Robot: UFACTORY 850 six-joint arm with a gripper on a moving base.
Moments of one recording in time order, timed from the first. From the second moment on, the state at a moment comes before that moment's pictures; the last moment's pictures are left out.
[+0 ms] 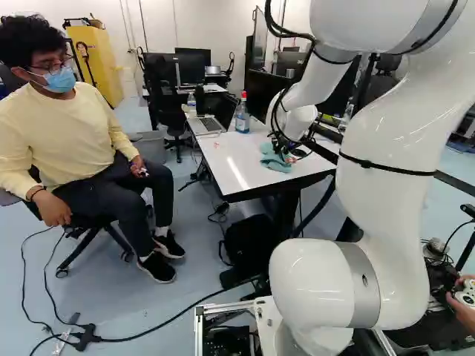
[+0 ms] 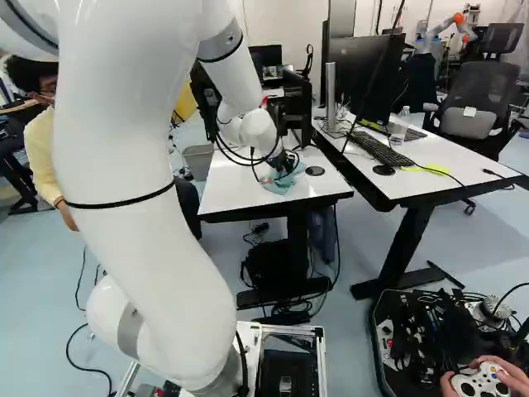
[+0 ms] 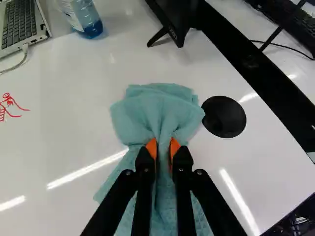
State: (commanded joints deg) arm -13.6 -13.1 -47.9 0.0 5.8 0.0
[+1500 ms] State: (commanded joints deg) arm -10.5 6.3 -35.9 0.0 -1.0 0.0
